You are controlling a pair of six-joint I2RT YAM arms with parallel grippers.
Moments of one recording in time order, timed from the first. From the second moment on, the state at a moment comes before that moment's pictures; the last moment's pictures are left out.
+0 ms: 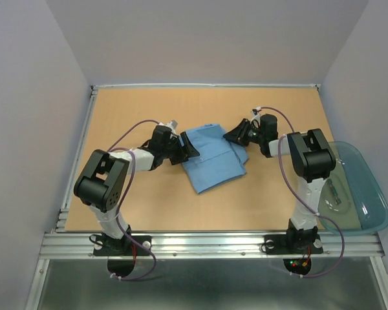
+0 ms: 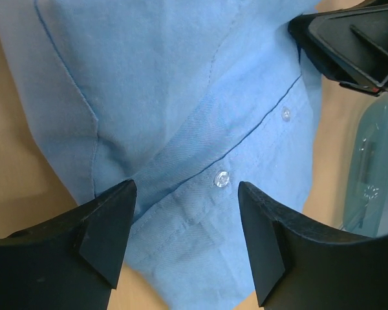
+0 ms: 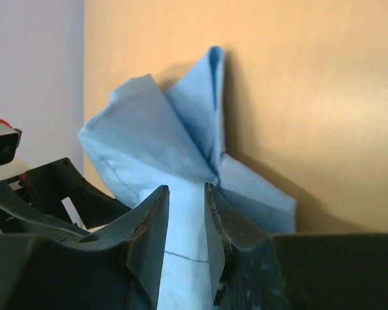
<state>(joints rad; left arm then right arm) -0.44 1.73 0.83 0.22 0.34 -0.78 0.18 2.09 1.00 0.65 -0.68 0.85</state>
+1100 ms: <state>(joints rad) -0.33 1.89 0.96 0.30 0.34 -0.81 0.26 2.36 1.40 0.62 -0.73 0.92</state>
